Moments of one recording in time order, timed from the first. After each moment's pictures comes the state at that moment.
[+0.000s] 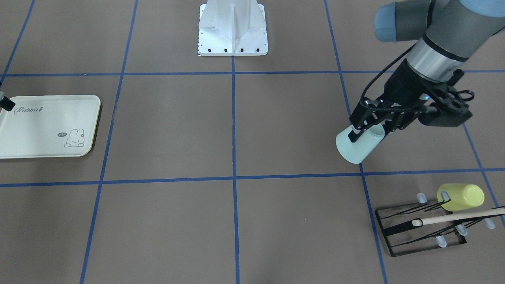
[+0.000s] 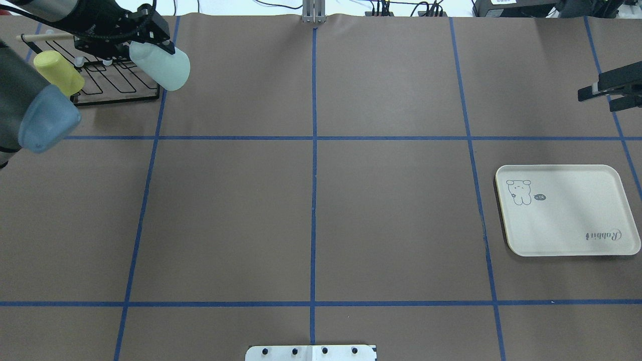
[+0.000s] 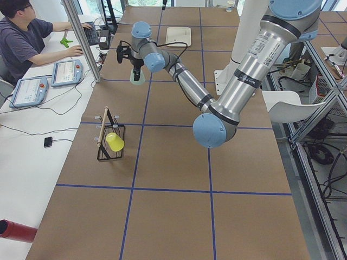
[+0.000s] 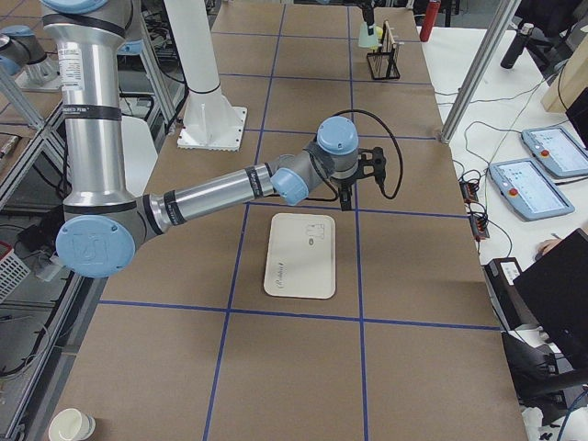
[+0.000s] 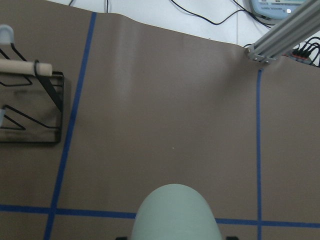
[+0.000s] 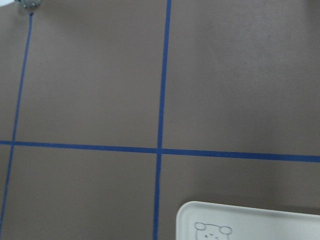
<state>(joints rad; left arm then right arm) -1.03 -2.10 -1.85 -1.77 -2.20 -1.20 1.29 -1.53 1.87 -0.92 2.49 1.01</state>
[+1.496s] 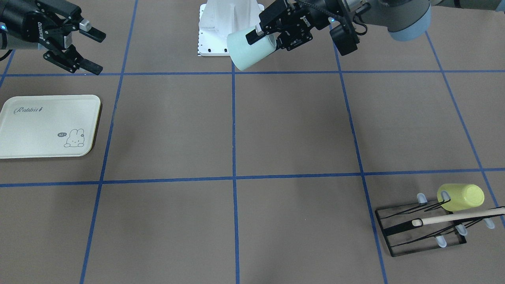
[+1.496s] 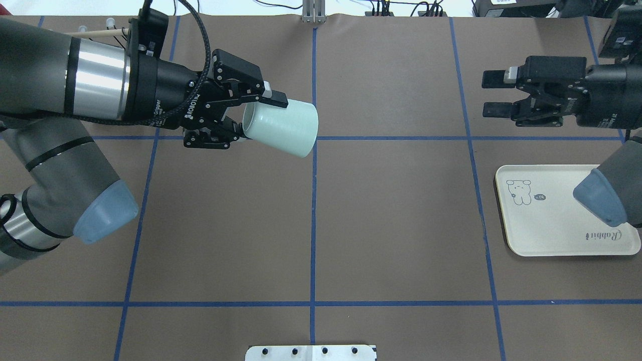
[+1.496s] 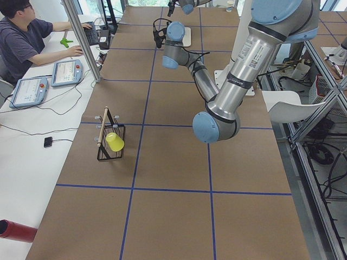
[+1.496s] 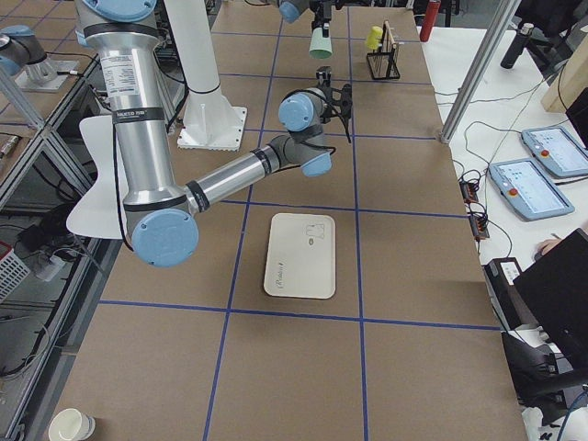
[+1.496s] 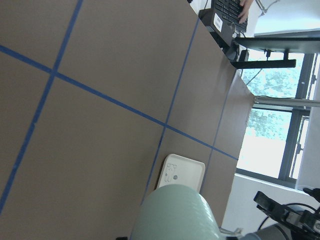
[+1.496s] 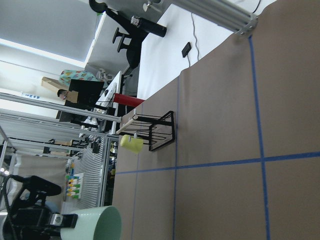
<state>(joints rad) -0.77 -2.10 -1.91 -2.59 -2.20 -2.06 0.97 -1.39 1.88 -0.01 2.20 1.86</state>
